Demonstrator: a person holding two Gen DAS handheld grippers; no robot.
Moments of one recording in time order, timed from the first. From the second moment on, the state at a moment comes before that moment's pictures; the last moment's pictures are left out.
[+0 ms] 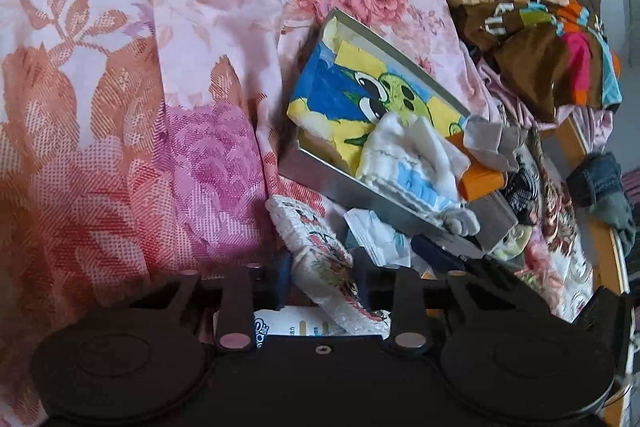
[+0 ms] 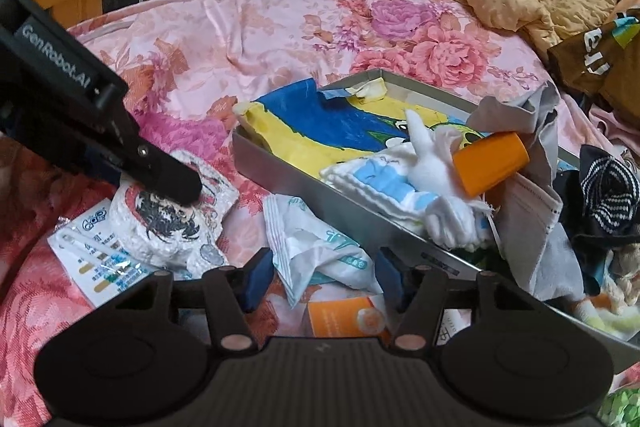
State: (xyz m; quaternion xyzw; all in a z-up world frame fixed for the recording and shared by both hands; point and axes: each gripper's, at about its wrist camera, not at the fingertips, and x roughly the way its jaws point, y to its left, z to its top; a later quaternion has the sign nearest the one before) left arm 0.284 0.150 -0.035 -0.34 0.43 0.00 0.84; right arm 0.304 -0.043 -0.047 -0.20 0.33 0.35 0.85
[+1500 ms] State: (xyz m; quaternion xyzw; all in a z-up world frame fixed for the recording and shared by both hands) left arm 0.270 0.141 0.024 -0.26 0.33 0.01 0.91; right arm 0.261 -0.073 0.013 -0.12 0.21 0.37 0.90
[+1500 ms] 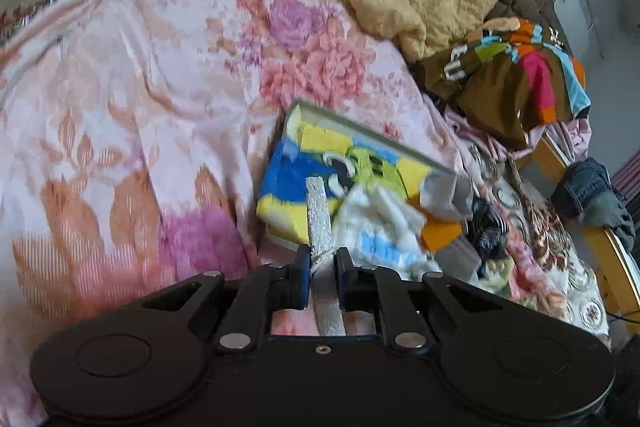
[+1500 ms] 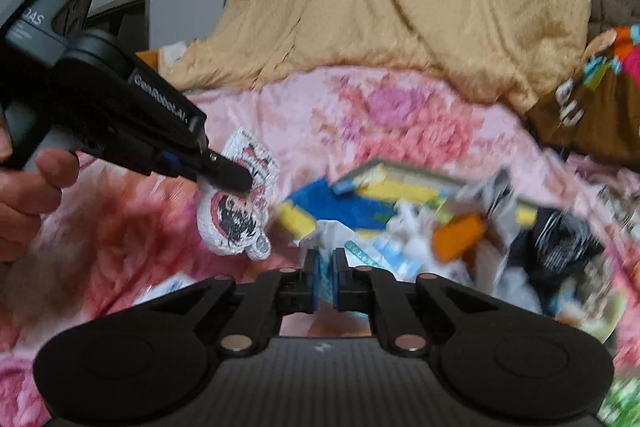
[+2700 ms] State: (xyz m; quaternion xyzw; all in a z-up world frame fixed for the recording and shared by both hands) left arm 0.387 0.129 -0.005 -0.21 0.38 0.06 0.90; right arm 0.368 -0.077 -0.012 -0.08 0.22 0.27 0.93
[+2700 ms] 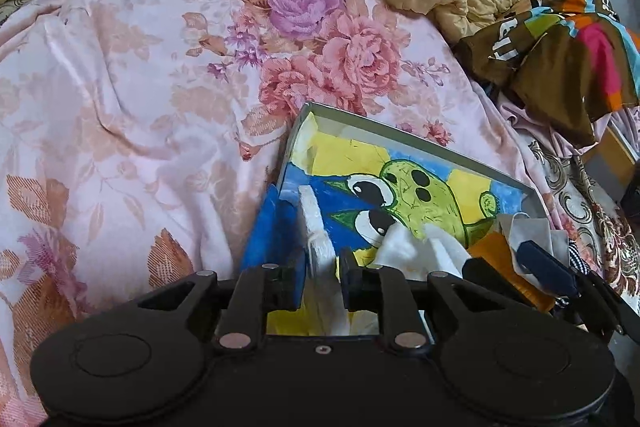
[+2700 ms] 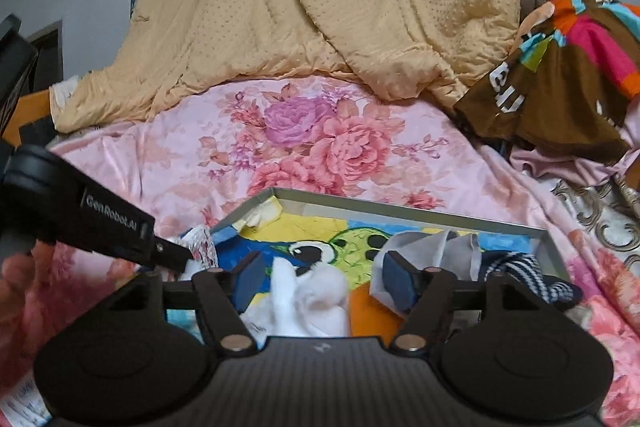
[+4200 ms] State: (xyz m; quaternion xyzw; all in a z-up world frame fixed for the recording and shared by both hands) left arm 0.349 0.121 0.013 -0.17 0.34 0.06 0.92; right arm 0.345 -0.059 -0.001 -0.19 0.17 0.24 0.94
